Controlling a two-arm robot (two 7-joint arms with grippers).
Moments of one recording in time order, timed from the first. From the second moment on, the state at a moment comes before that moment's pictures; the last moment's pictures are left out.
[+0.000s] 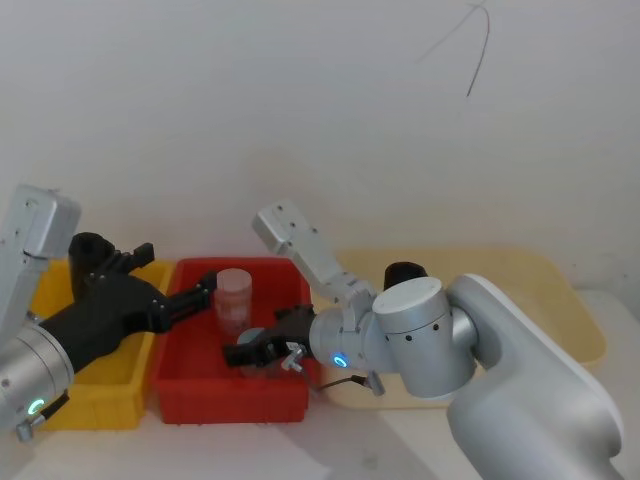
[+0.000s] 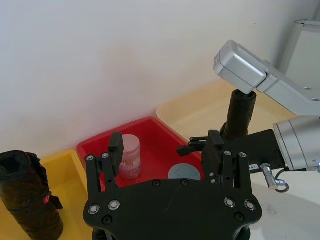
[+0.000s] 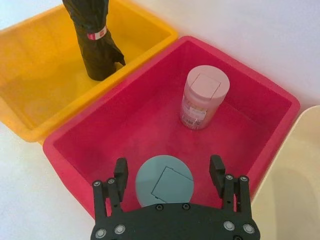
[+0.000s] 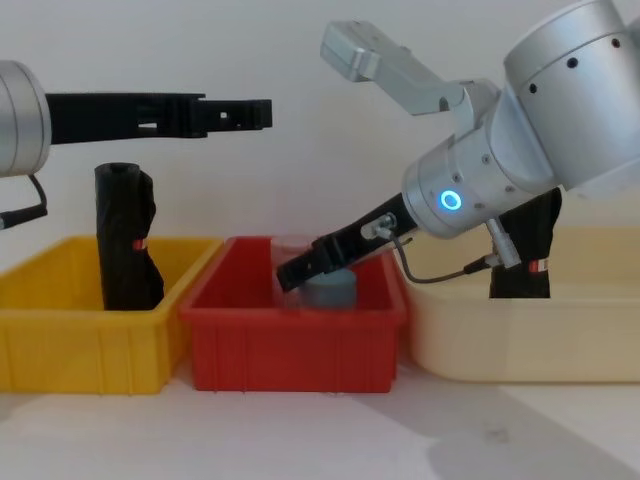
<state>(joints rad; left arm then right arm) -0.35 0.45 0.34 -1.73 -0.53 0.28 -0.28 0.75 0.10 -0.60 -1.19 0.20 0.71 0.31</state>
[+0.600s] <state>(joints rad) -0.35 0.45 0.34 -1.73 -0.53 0.28 -0.28 0.74 0.11 -0.61 -1.20 0.19 0.73 0.35</state>
